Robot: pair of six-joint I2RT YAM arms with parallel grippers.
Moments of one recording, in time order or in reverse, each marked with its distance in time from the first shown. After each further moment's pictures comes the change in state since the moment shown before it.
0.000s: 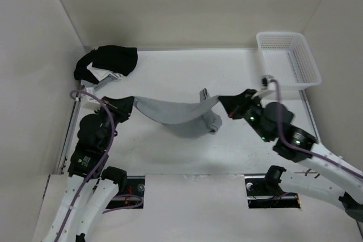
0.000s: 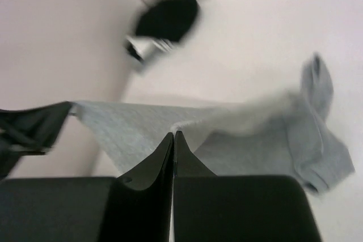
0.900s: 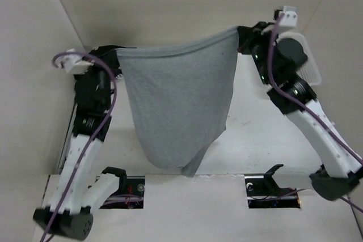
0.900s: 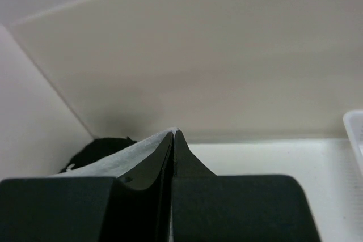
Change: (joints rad) left arm 0.081 0.375 0.341 0.397 -0.221 0.085; right arm -0.271 0.379 0.698 0.050 0.042 -0.515
